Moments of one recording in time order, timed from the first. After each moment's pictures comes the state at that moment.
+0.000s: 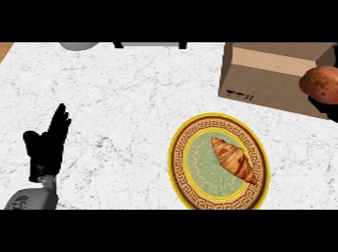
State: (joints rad) left arm -0.09 0.17 0.05 -1.34 0.01 0.19 0.05; right arm -0.59 -0.42 -0.18 -1.86 0.69 0.56 0.32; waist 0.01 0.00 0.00
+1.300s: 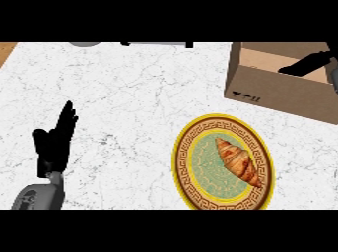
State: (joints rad) left arm -0.12 0.15 0.05 -1.30 -0.01 0.17 0.02; right arm -0.98 -0.47 -0.33 -0.55 0.77 0.08 -0.27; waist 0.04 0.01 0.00
